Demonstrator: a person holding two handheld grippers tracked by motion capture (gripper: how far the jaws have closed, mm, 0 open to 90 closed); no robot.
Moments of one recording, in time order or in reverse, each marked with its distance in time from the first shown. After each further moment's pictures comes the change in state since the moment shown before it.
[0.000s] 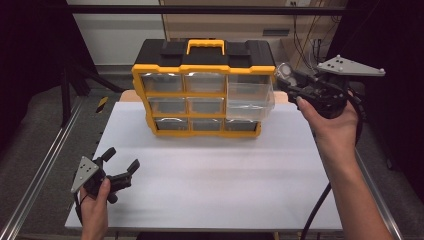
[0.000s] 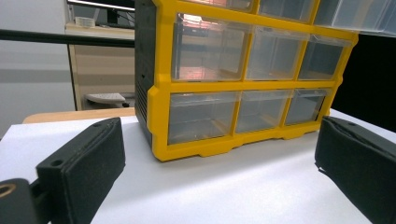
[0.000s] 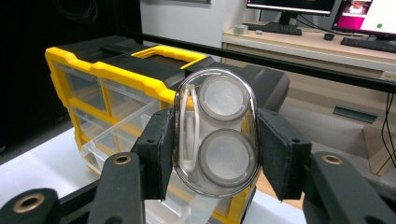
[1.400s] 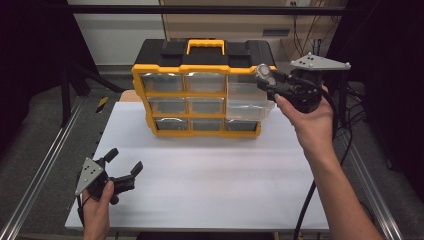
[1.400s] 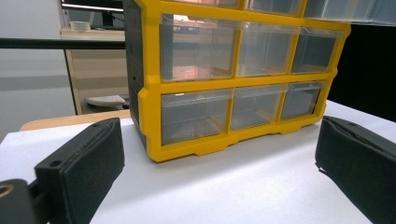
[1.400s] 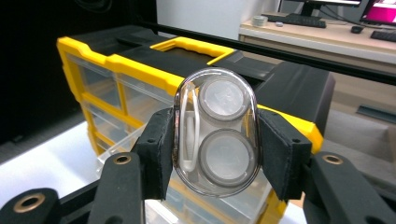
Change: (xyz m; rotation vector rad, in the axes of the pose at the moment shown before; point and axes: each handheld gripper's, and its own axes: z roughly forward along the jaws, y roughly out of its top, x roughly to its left) left arm -0.008 0.001 0.001 0.005 -0.005 0.036; right arm 0.019 0.001 0.037 0.037 0.045 -0.027
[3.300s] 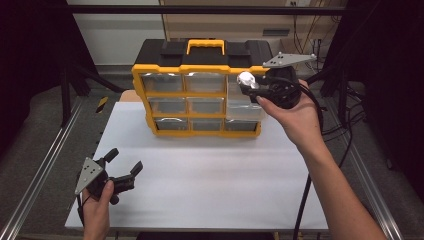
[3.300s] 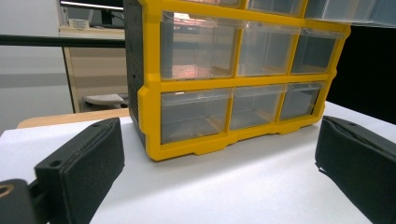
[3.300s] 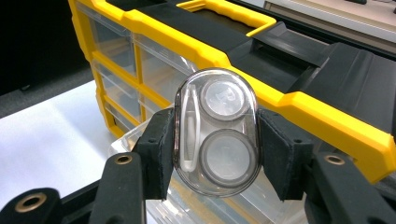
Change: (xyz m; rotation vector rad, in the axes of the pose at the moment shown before) left arm 0.001 -0.001 0.001 0.007 -0.006 -0.003; right arm 0.018 0.007 0.032 0.154 0.077 -0.099
